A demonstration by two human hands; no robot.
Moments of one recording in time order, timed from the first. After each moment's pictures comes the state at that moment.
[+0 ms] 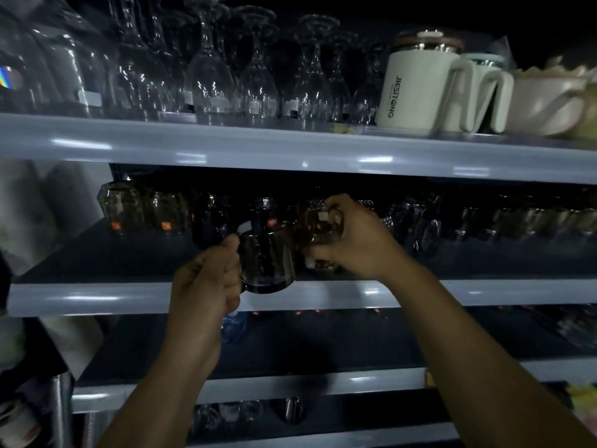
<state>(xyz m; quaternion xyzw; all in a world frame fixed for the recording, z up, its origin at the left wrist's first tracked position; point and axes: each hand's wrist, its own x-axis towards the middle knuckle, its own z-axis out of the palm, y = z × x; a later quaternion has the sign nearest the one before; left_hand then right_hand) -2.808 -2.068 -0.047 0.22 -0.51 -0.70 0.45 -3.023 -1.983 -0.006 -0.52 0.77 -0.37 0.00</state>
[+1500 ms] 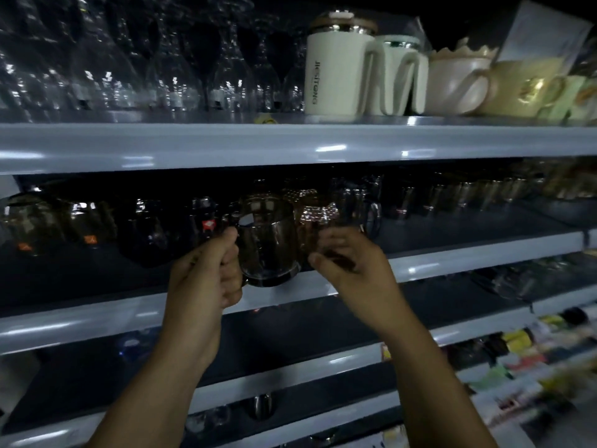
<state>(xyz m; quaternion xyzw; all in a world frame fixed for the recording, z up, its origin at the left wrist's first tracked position) -2.867 -2.029 -0.039 0.18 -0.54 -0.72 0.39 -3.021 -1.891 -0.053 -0.39 0.69 -0.61 0.05</state>
